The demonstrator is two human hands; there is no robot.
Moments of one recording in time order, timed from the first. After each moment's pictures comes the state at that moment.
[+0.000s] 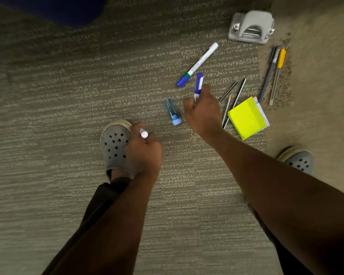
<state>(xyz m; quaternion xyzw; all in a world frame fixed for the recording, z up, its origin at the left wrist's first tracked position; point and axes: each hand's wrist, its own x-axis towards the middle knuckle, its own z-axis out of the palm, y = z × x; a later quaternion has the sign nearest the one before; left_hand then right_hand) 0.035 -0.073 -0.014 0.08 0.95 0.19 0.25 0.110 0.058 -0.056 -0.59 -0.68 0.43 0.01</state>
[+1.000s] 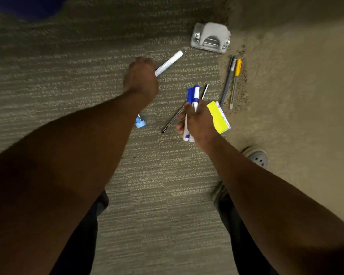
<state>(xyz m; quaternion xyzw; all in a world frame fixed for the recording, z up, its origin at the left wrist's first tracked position) 0.009 0.096 -0.071 0.42 0.85 -0.02 0.31 0.179 0.082 -0.047 -0.66 -0.39 0.64 0.06</state>
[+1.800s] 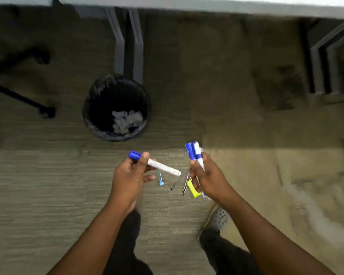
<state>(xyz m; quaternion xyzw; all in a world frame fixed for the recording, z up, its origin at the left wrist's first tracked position) -0.031 -0.001 0.449 -0.01 0.69 0.58 0.43 0.133 0.125 0.438 -0.46 -0.61 0.64 0.04</state>
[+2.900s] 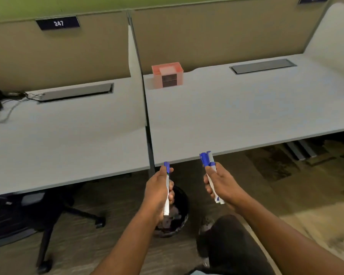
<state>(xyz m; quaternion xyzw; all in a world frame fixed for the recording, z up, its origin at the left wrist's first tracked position) -0.244 0.050 0.764 0.10 0.65 0.56 0.50 -0.081 0.145 0.767 -0.47 -0.57 0.65 0.19</state>
